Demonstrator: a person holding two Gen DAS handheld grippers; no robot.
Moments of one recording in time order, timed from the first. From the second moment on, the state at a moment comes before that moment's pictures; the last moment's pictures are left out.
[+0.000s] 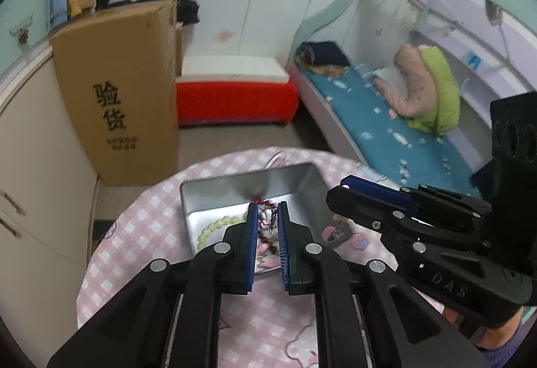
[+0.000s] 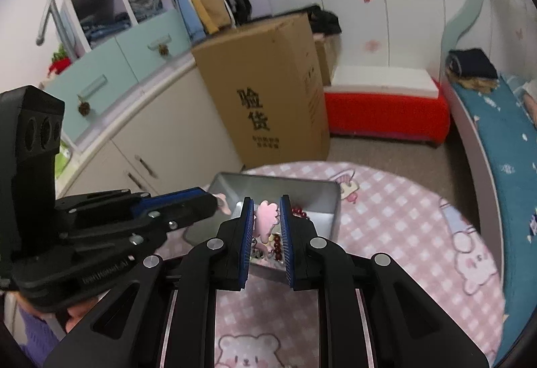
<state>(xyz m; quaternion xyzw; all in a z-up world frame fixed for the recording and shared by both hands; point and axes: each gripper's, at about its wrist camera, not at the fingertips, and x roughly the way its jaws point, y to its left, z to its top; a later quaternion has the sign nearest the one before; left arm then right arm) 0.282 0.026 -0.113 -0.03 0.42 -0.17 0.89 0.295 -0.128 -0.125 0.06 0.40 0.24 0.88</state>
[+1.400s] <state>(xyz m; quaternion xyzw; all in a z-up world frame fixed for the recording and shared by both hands) 0.221 0.041 -0.101 -0.06 0.37 -0.13 0.92 0.246 -0.172 -0.127 0.08 0.39 0.20 0.90</state>
